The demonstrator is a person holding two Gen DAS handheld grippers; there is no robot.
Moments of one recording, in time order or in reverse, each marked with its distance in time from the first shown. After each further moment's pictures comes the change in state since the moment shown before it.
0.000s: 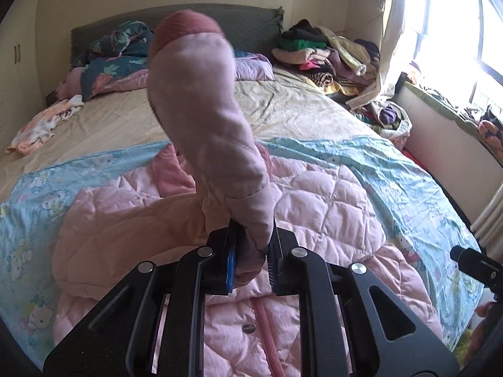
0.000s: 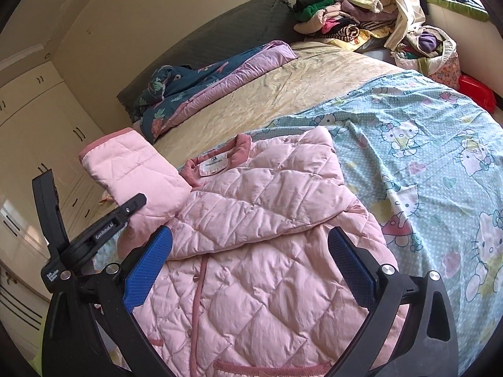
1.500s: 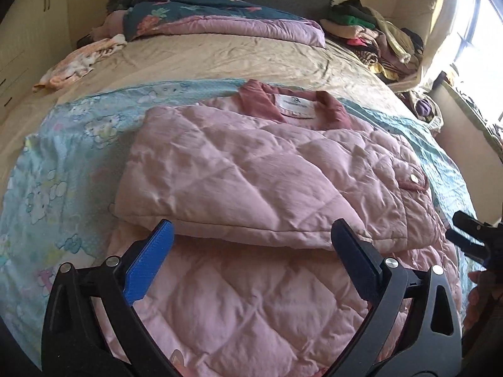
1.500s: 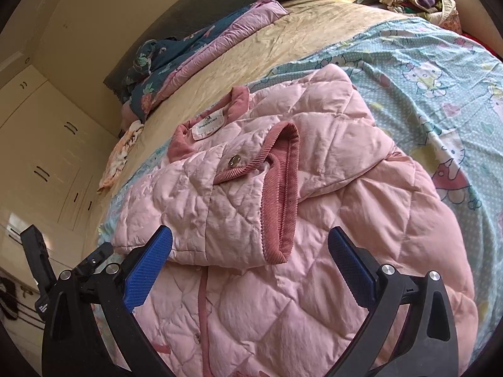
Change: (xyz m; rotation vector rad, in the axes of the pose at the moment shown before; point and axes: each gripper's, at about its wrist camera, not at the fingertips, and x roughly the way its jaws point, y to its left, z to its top) left arm -0.029 0.131 -0.049 -0.178 0.168 0.091; right arm 0.091 0.007 -0.023 0.127 0.185 0.021
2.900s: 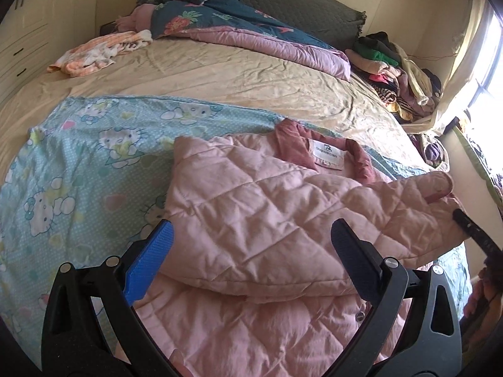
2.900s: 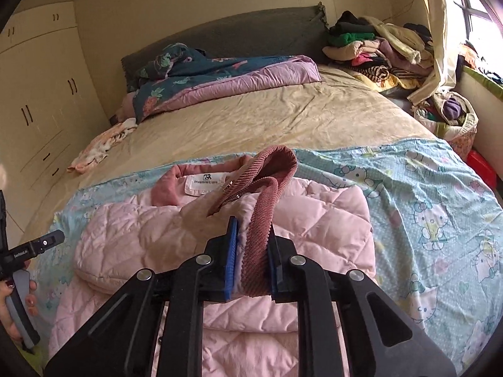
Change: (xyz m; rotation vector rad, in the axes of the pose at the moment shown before) left arm 0.013 0.045 0.050 -0.129 -0.058 -0.016; right arm 0.017 0.054 0.075 -0.387 -0.205 -0.175
